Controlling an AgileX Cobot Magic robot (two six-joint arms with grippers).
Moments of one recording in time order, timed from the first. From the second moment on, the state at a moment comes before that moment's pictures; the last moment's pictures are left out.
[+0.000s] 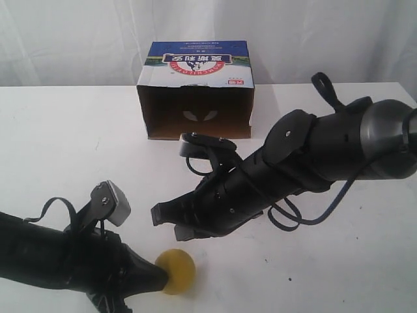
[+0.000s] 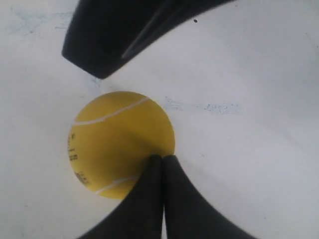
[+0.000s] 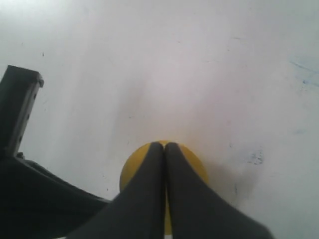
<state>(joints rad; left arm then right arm) -0.35 1.62 -0.45 -1.79 0.71 2.11 0.67 1.76 -0.96 0.95 0.49 -0.50</state>
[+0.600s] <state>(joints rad) -0.35 1.60 -0.51 -1.79 0.56 2.11 0.67 1.73 -1.01 0.89 0.49 -0.51</state>
